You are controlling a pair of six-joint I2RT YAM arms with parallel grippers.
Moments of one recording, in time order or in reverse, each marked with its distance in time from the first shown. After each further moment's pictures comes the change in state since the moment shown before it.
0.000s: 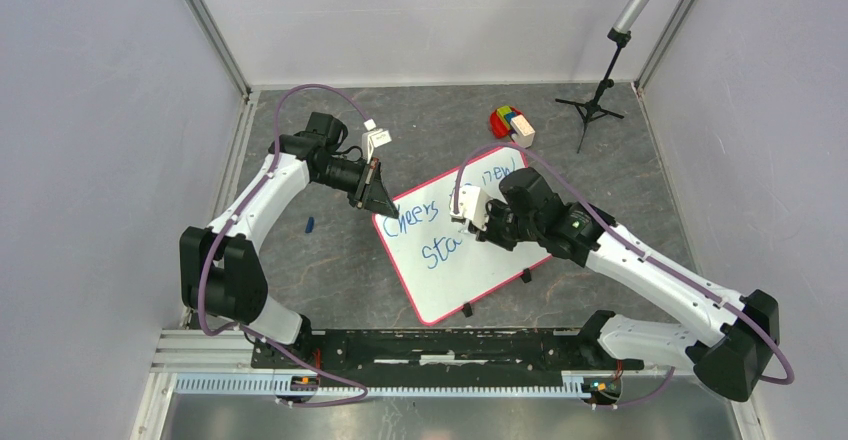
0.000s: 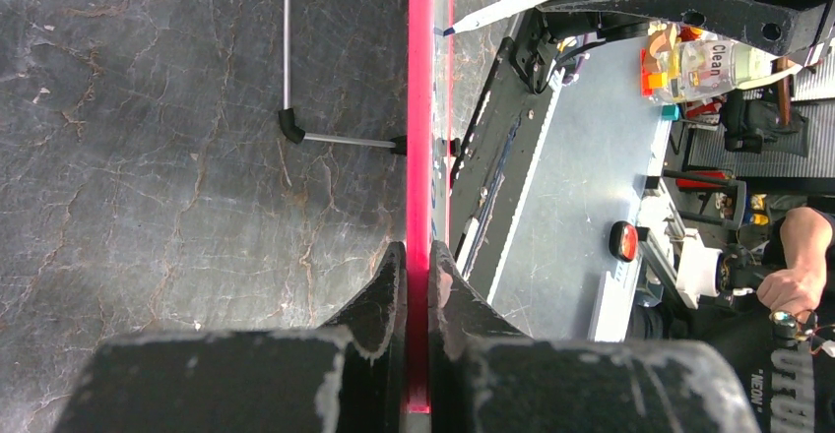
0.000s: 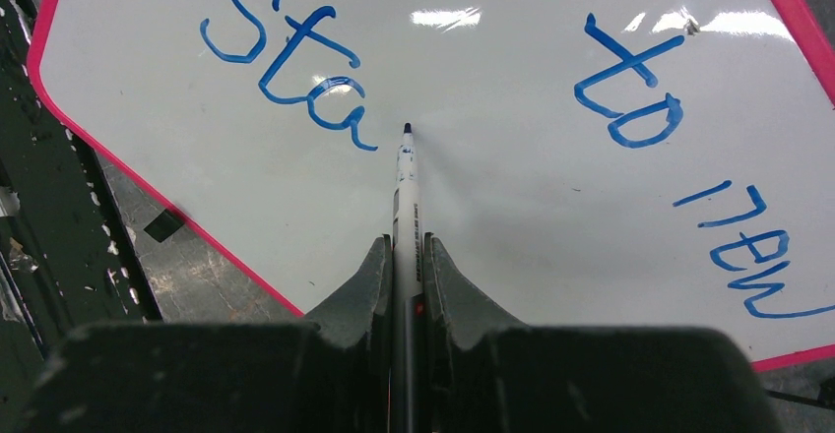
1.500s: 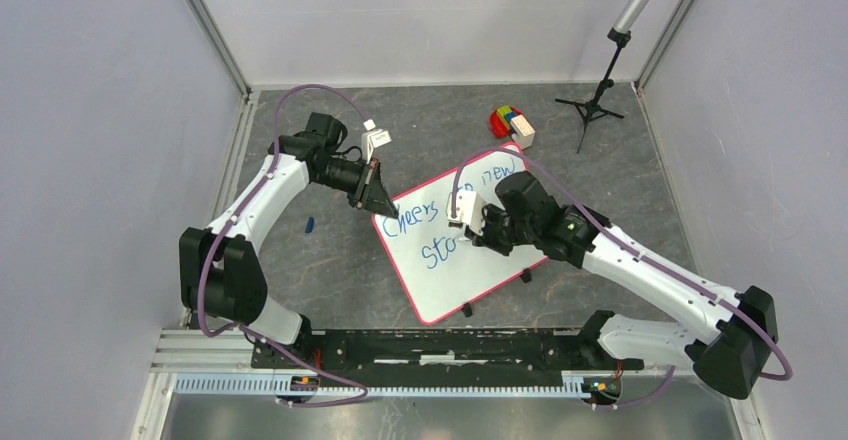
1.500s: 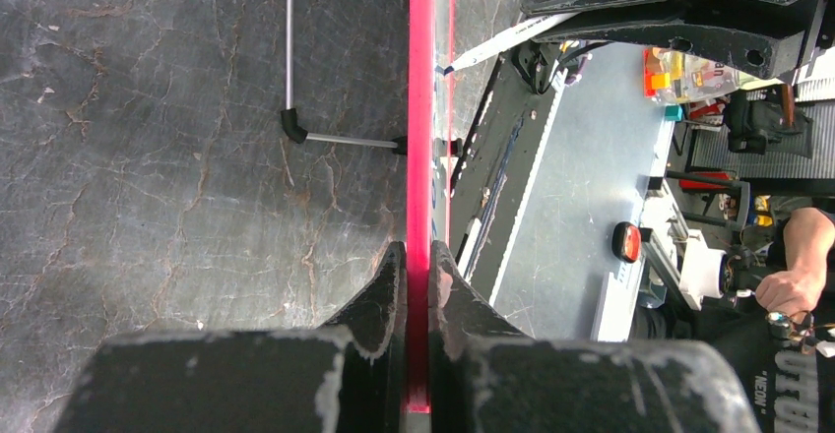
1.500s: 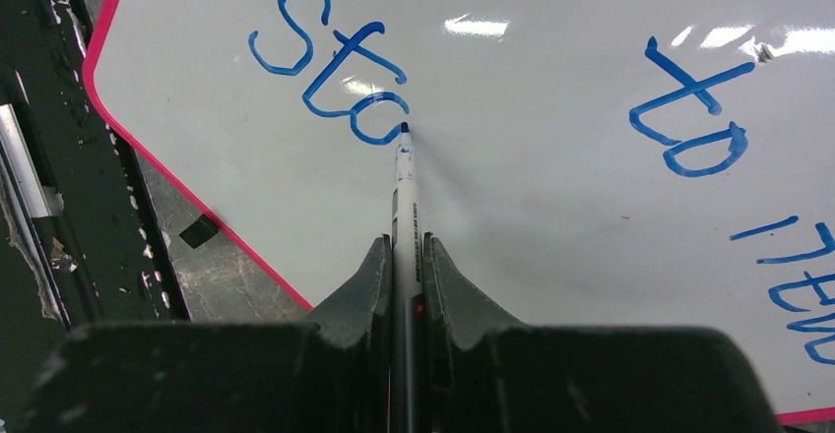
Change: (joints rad) left arm 0.005 -0.005 -0.005 0.006 -0.003 0.000; right arm 0.015 0.014 -0.023 0.024 -0.042 0.019
